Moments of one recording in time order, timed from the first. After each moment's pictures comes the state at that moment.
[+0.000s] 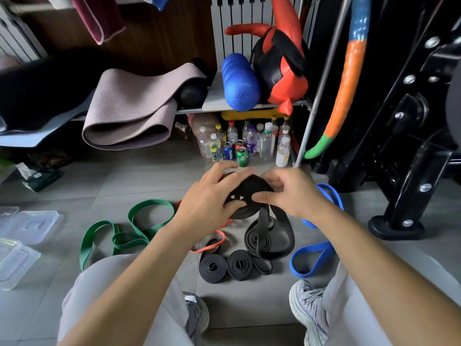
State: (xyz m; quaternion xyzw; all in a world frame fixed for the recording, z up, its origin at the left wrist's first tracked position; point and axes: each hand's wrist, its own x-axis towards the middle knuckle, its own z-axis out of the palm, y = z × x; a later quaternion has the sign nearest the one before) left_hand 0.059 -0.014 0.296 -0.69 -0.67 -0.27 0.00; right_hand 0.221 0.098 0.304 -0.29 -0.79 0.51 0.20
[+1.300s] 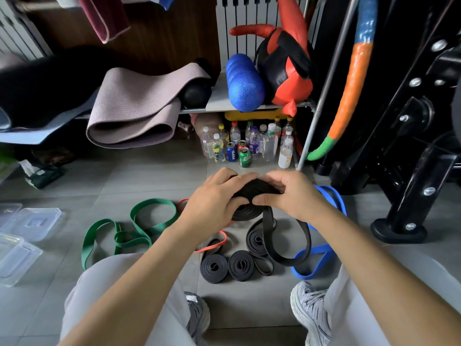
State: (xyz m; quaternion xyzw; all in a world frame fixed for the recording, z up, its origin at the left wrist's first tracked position) left_hand 0.061 -0.015 0.298 -0.69 -0.67 -0.28 -0.02; right_hand 0.216 0.098 0.297 -0.28 -0.80 0.49 0.22
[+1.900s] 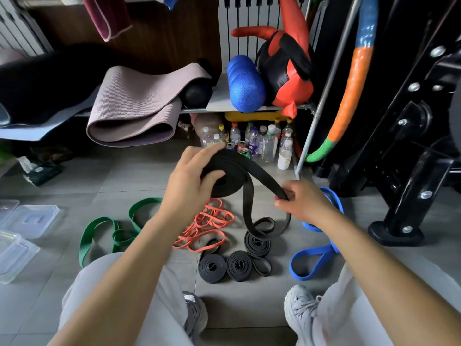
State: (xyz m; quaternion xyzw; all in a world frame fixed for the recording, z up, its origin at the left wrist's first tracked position) left_hand 0.035 -0.023 0.316 -0.57 -0.70 -0.43 0.01; right_hand 0.230 0.115 0.276 -0.41 -0.85 0.32 0.10
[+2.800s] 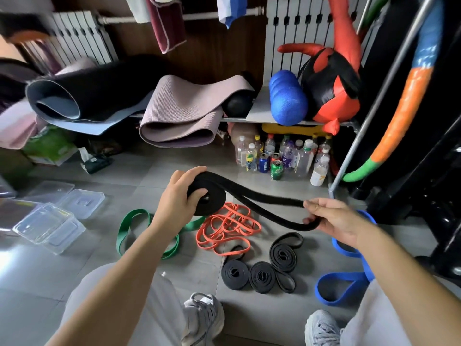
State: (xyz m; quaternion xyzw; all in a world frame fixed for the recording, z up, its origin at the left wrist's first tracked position) left_hand -0.028 -0.092 0.290 -0.46 -0.80 -0.38 0.01; right_hand 0.214 0.122 0.258 -0.37 -0.53 0.75 0.14
